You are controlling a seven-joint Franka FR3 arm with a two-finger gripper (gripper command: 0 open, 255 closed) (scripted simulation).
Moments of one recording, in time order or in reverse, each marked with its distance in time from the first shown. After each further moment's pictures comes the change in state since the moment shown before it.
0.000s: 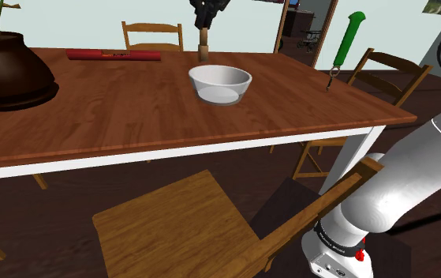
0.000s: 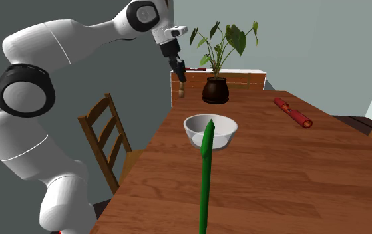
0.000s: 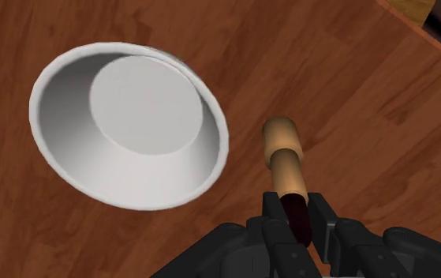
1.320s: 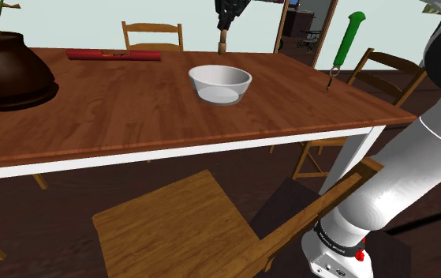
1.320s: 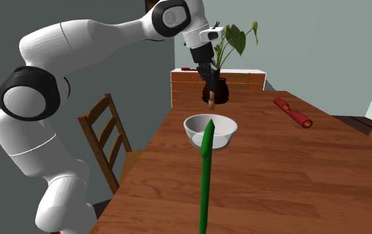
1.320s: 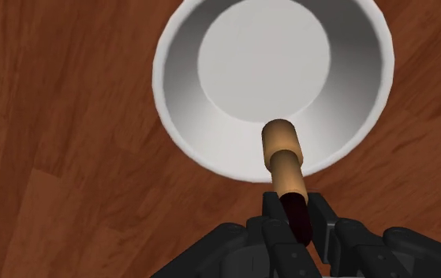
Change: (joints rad) arm -0.095 0.090 -0.201 0.022 0.041 0.076 -0.293
